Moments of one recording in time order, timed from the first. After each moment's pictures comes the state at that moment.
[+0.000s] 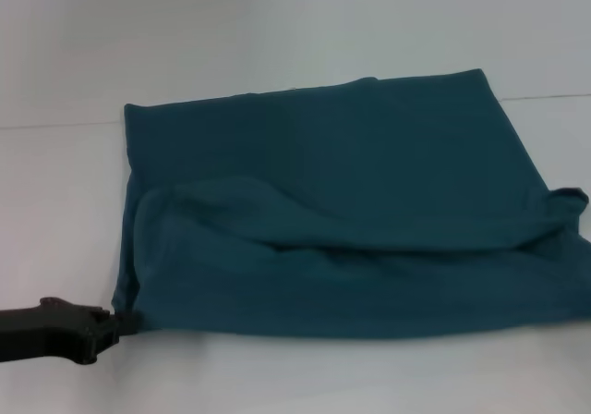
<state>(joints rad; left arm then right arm) -0.38 -2.16 0.70 1.05 2.27 1.56 -1.85 0.27 1.98 -0.40 -0.79 -2.24 -1.45 1.84</state>
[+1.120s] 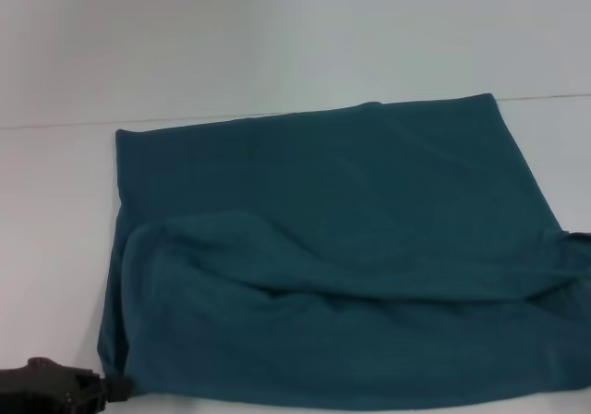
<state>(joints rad) -0.34 -2.16 0.62 1.05 2.33 1.75 -1.82 0.16 2.03 -0.29 -0.79 -2.24 -1.61 1.65</state>
